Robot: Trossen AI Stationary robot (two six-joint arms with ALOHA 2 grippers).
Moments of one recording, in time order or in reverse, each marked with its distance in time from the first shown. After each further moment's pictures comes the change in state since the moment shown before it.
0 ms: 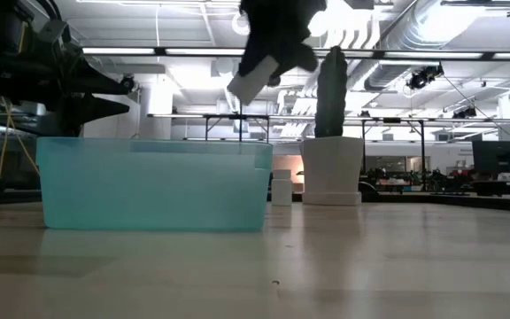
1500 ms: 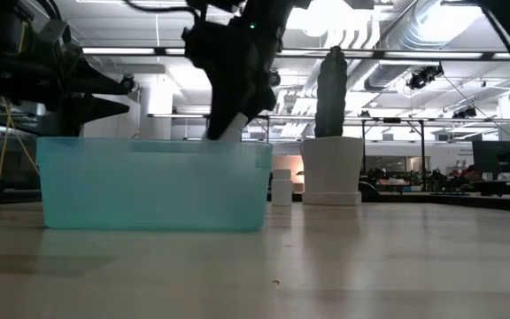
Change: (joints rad) left arm 0.000 0.000 0.000 0.001 -0.006 0.000; right arm 0.047 0.362 0.285 -0.166 -0.082 -0.212
